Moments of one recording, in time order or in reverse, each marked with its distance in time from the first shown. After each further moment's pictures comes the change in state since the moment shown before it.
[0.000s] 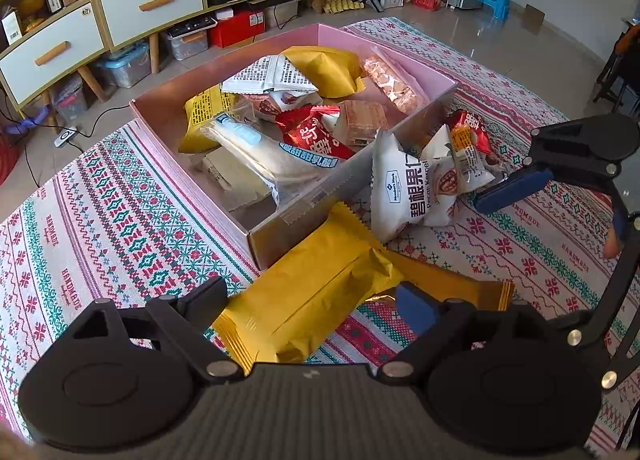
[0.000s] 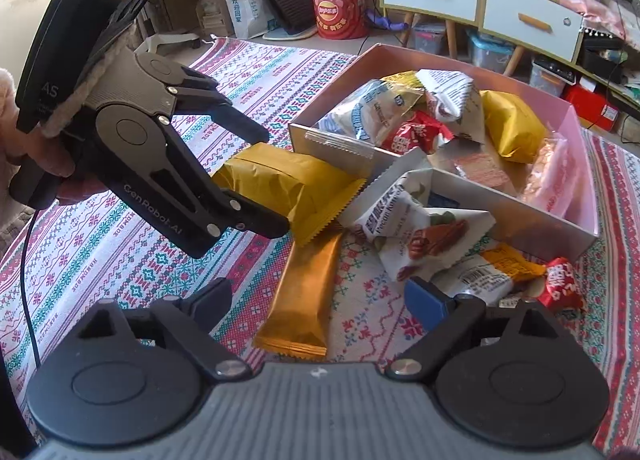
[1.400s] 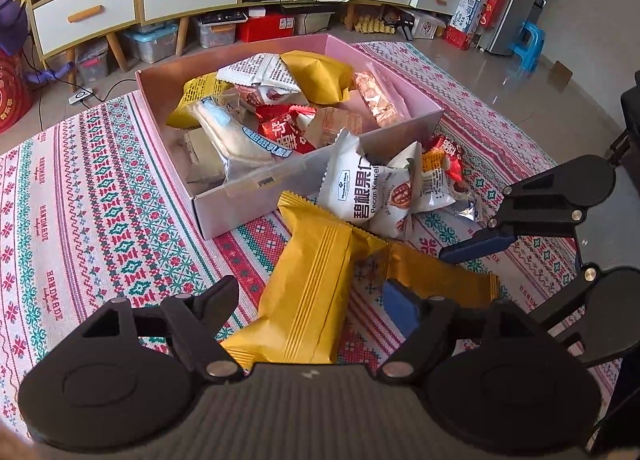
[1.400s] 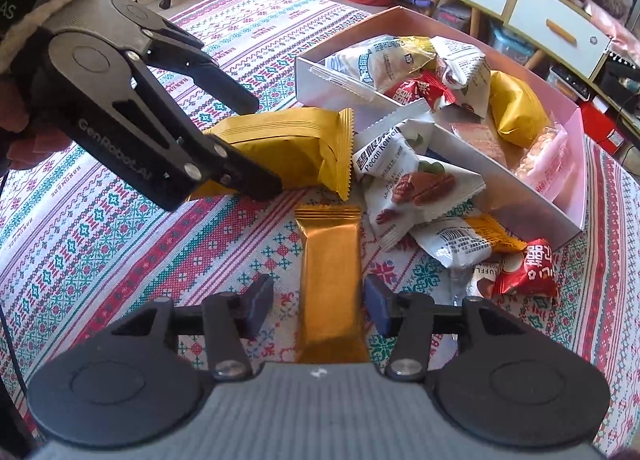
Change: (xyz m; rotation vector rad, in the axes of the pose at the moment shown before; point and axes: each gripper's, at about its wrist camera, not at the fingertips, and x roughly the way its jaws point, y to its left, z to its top) left arm -0.010 -0.034 -0.008 -0.210 -0.036 -0.012; right arm -0.003 0.008 -0.018 -0.172 0.131 -0.053
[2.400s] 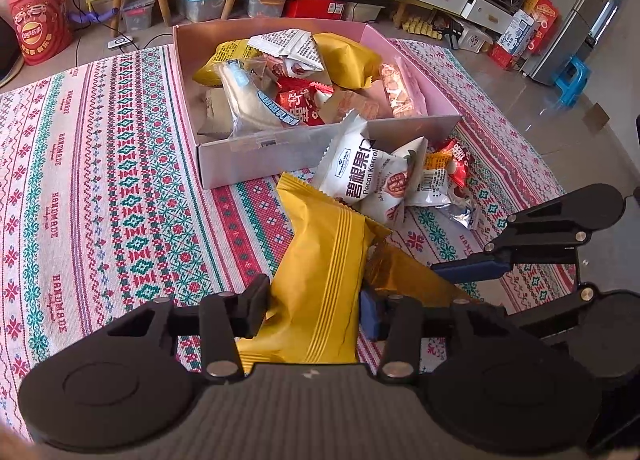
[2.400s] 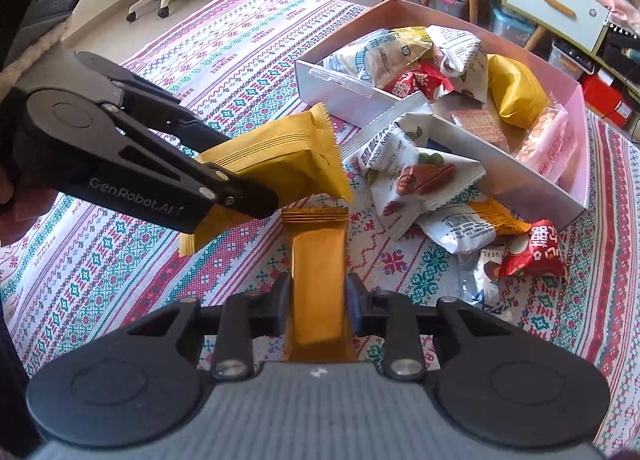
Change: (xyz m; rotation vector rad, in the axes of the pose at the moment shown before) left arm -0.013 -0.014 -0.008 -0.211 0.047 0.042; right arm -0.011 -0.006 0.003 0.080 0.024 0.058
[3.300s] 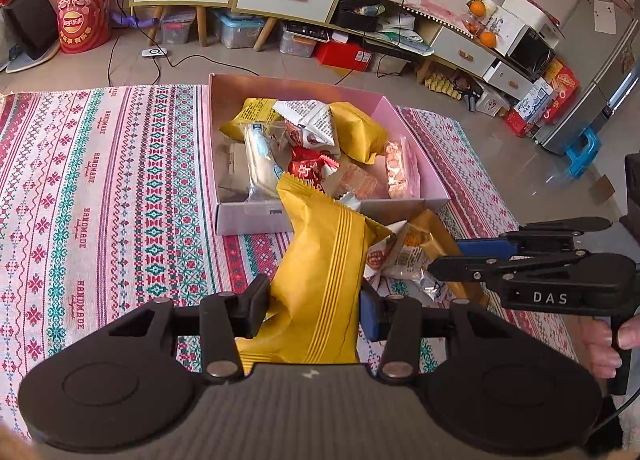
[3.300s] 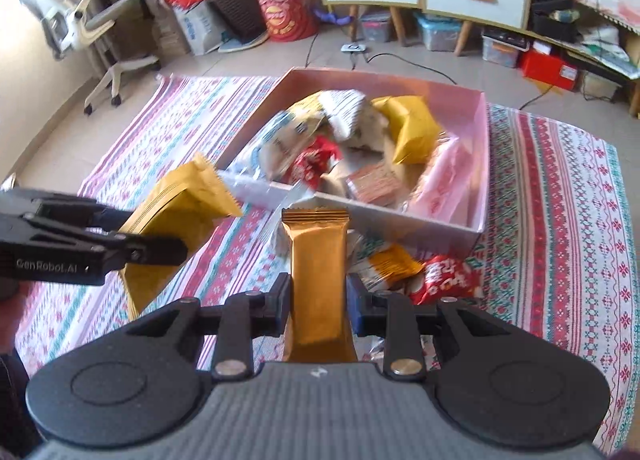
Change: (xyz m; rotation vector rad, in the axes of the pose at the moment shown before) left arm -0.038 -0.006 0.024 -0.166 -0.117 0.008; right arm -0.039 -0.068 0.024 0.269 -0.135 -0.012
